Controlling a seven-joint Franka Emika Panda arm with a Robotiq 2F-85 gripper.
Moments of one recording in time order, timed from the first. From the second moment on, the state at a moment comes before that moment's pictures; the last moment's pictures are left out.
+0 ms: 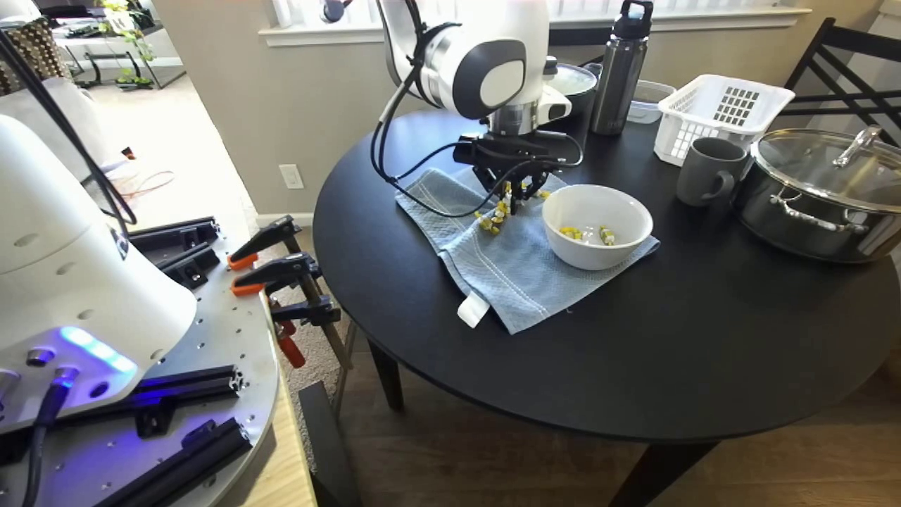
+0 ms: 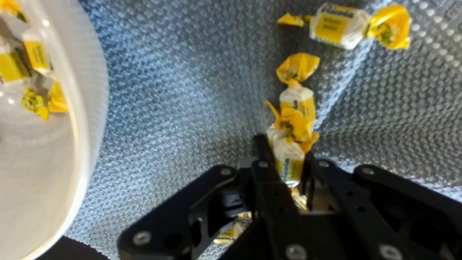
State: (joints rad) arm -0.07 0.71 0.13 -2.12 -0.19 2.91 -0.43
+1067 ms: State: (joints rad) arm -0.05 0.65 0.16 -2.13 -0.21 2.91 -0.43
